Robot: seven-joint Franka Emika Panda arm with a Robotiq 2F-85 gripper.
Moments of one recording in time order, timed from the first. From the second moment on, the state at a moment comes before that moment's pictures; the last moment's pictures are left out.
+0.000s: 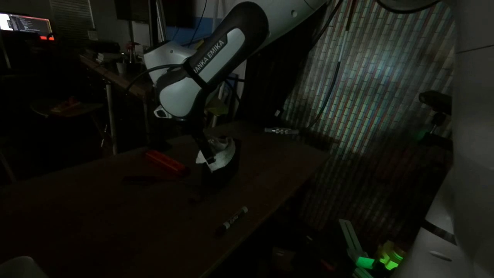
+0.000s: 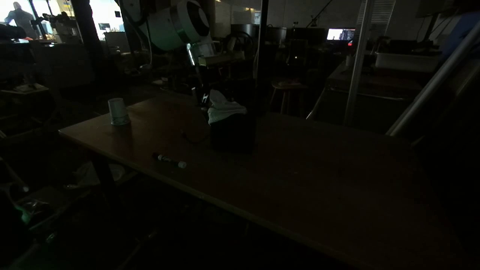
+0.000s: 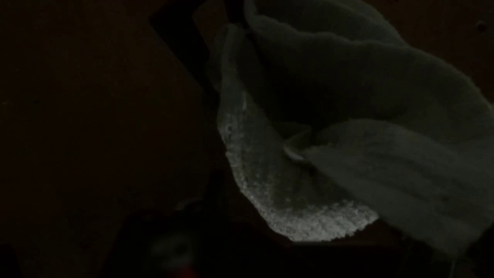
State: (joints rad) arm 0.05 0.38 0.06 -1.93 -0.52 2.14 -0.78
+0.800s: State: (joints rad) arm 0.05 0.38 0.06 -1.93 -0.52 2.13 -0.78
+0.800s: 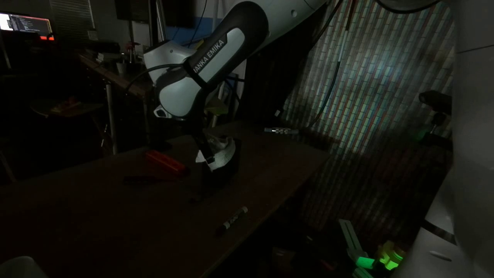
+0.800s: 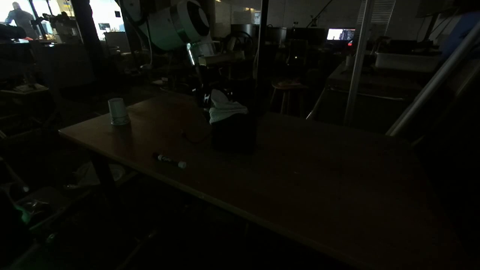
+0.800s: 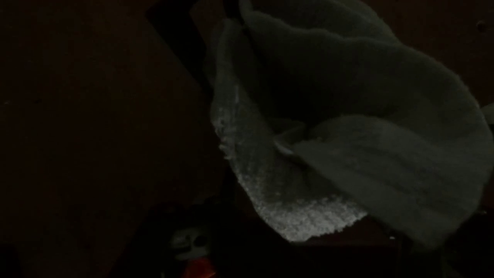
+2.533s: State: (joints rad) arm 0.05 0.38 0.07 -1.87 -0.45 2.08 -0.78
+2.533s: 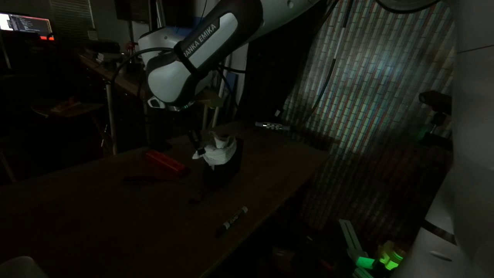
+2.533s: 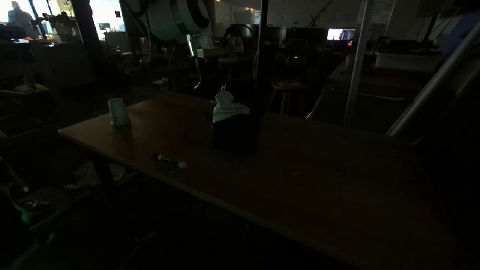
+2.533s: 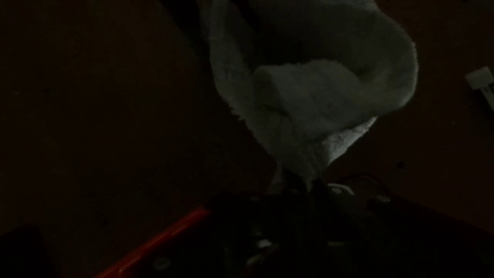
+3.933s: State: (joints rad) arm -0.02 0.28 0.05 -1.83 -0.33 1.89 -0.78
